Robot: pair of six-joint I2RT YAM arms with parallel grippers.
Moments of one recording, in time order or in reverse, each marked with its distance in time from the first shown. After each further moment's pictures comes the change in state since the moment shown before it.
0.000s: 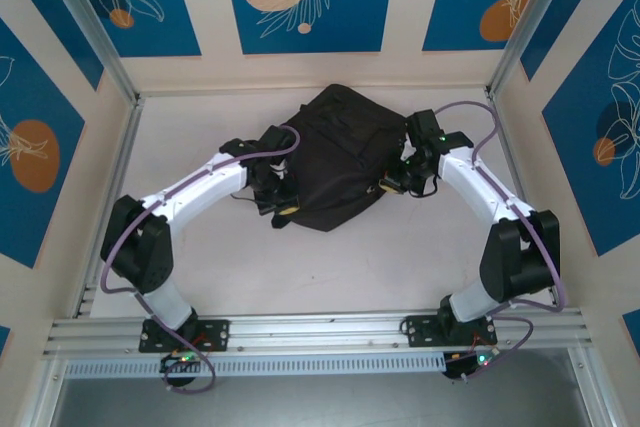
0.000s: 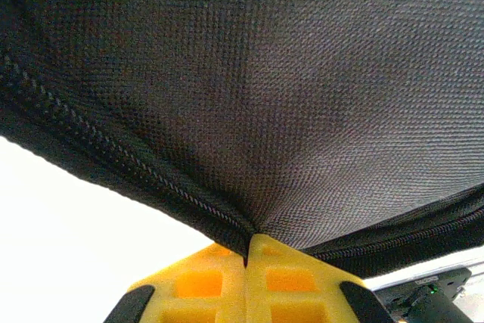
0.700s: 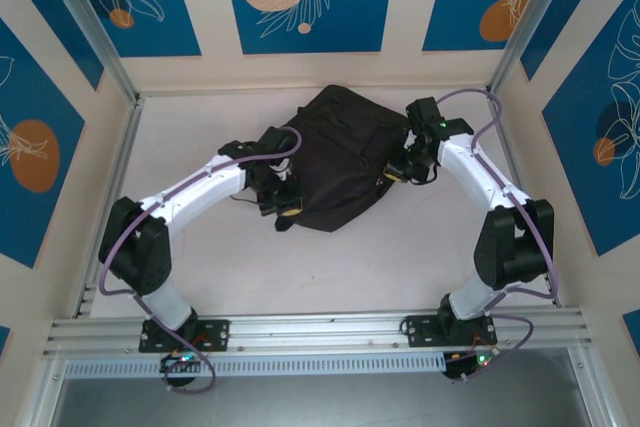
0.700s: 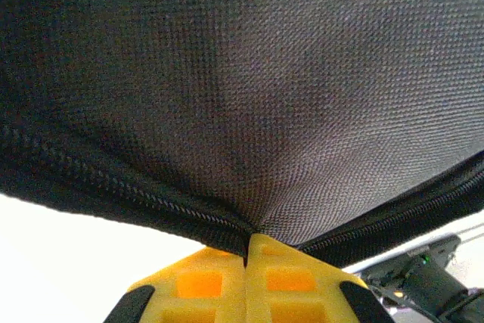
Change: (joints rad) left arm -0.014 -0.013 -0.023 0.038 0.085 0.074; right arm -0.013 0.074 0.116 -0.047 0.090 -0.003
